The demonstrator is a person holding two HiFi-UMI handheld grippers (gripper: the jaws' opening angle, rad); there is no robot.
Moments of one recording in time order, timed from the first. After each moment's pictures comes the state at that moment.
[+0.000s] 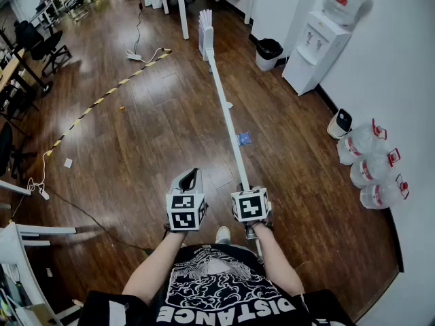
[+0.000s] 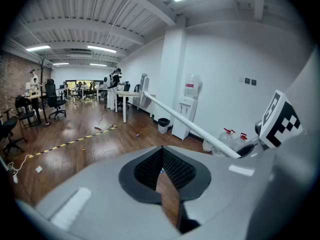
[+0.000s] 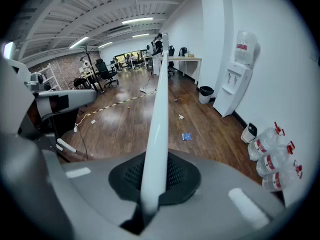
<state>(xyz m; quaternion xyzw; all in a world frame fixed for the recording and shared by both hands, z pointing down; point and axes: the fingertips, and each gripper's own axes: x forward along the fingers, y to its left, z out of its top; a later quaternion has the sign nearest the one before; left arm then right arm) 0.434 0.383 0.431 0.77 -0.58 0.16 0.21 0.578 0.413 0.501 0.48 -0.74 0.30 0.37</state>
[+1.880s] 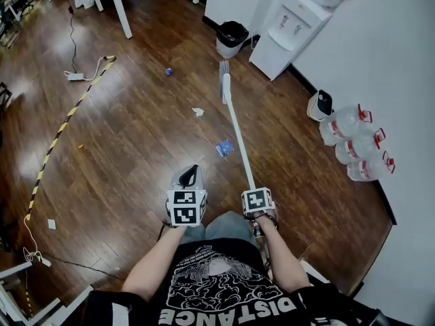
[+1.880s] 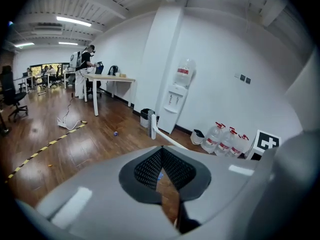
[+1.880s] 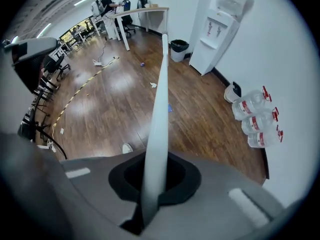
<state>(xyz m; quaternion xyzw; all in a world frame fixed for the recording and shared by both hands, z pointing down) 0.427 0.049 0.504 0.84 -0.43 0.21 0.26 0.614 0.208 0.641 0.53 -0.51 0.48 0.47</state>
